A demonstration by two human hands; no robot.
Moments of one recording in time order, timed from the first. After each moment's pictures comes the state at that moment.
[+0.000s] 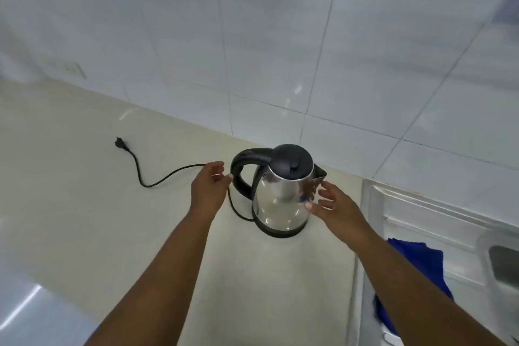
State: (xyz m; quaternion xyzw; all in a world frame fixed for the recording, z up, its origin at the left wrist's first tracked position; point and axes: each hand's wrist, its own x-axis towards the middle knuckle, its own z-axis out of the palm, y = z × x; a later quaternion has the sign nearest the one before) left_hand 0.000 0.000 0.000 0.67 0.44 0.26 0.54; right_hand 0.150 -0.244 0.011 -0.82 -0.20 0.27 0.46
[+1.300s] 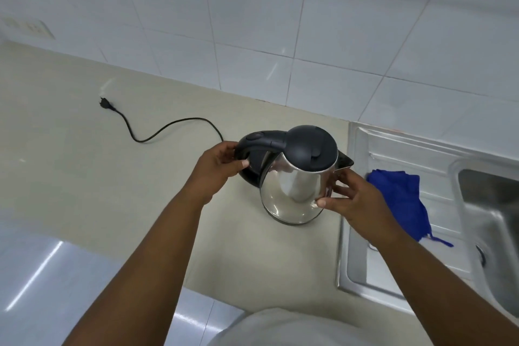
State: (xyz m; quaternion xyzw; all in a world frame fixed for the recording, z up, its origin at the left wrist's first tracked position) left_hand -0.072 -0.062 0.002 0.70 0.26 0.13 0.65; right_hand 0.046 -0.344 0.020 -0.77 -0.19 0.27 0.54
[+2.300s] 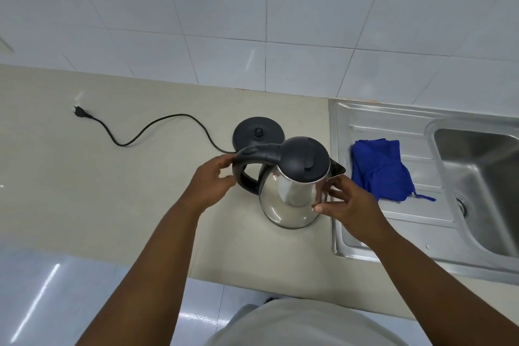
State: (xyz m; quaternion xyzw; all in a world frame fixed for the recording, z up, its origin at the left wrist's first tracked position) left_hand -0.098 -0.093 -0.001 0.80 0.26 0.02 0.54; right_hand -0.001 -0.379 -0.009 -0.77 -0.12 0.27 0.56
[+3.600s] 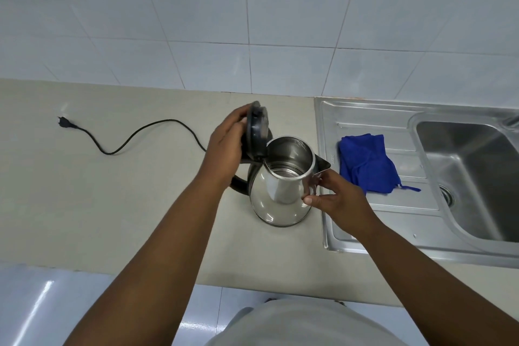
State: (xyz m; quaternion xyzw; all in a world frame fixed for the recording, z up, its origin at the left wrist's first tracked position) left_hand -0.054 -0.147 0.082 0.69 0.21 0.15 0.68; right_hand -0.004 -0.383 -0.009 -0.80 -0.15 0.22 0.53
